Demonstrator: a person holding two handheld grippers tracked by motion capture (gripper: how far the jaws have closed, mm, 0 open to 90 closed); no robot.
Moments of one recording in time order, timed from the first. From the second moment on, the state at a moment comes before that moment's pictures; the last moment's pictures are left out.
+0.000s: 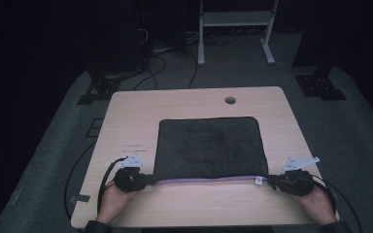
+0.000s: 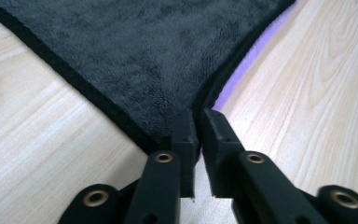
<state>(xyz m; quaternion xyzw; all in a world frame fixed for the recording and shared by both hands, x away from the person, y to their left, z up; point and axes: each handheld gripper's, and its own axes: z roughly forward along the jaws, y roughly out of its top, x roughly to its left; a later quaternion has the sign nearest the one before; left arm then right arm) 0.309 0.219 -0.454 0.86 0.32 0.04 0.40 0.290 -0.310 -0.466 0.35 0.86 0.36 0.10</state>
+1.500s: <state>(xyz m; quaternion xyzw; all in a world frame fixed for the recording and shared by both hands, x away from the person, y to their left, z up) 0.420 0.202 -0.464 0.80 0.43 0.19 0.37 0.362 -0.346 -0.487 0.51 0.76 0.33 0.21</state>
